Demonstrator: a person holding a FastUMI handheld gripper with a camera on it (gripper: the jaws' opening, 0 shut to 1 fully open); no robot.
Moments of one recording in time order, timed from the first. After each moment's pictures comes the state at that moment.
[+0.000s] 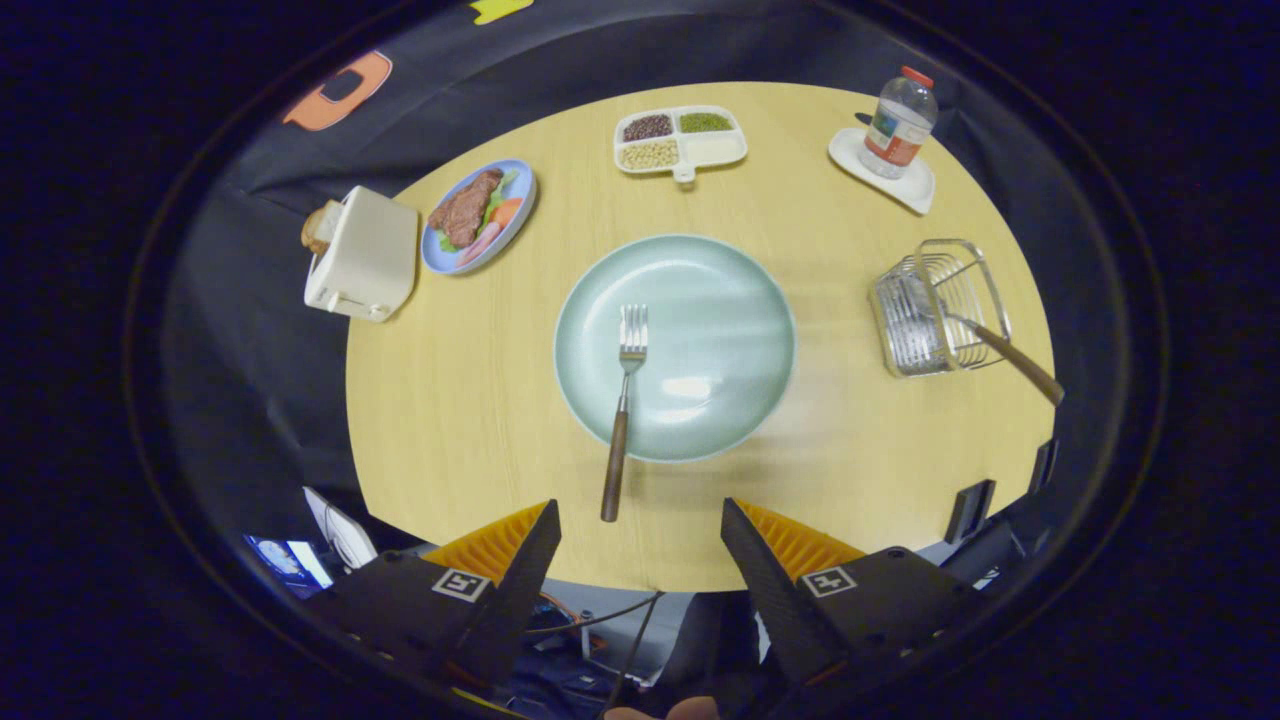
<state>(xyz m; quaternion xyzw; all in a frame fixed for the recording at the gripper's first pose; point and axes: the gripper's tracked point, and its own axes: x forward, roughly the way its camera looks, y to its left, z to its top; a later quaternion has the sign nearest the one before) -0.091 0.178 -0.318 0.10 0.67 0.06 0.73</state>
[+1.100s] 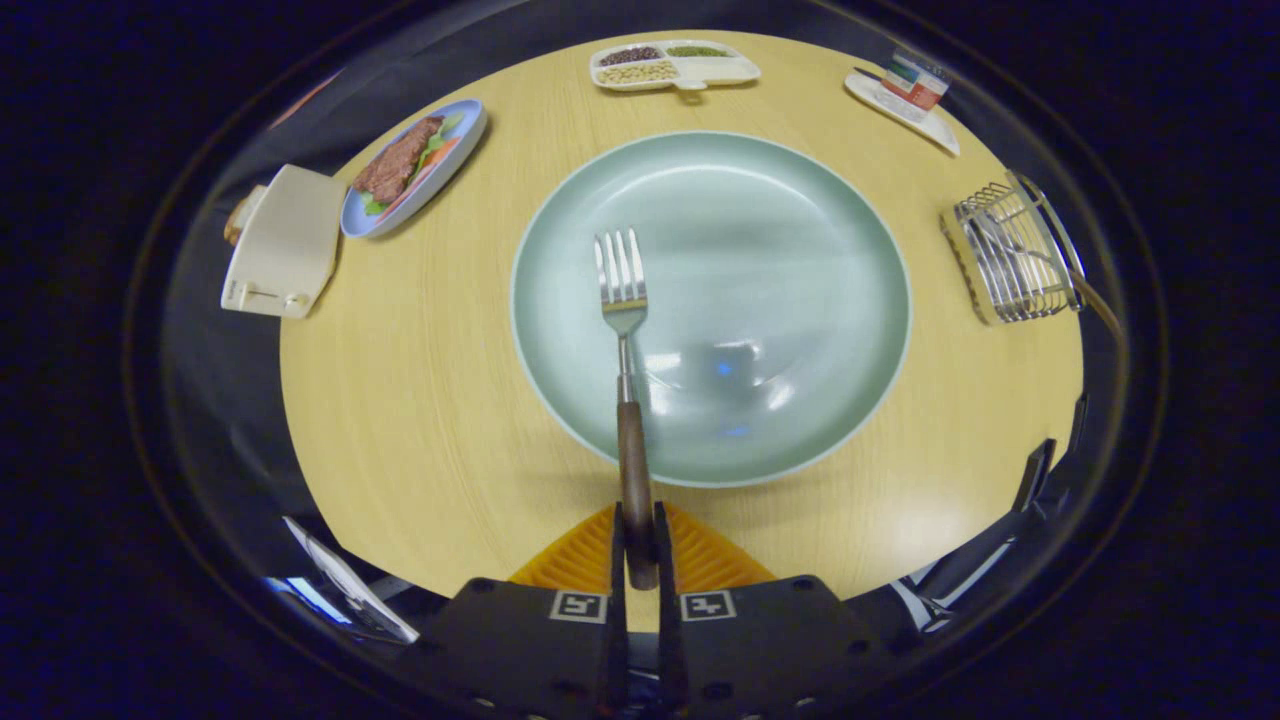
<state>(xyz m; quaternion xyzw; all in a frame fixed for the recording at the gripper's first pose) -0.093 0.220 -0.408 0.10 0.70 0.01 0.70</state>
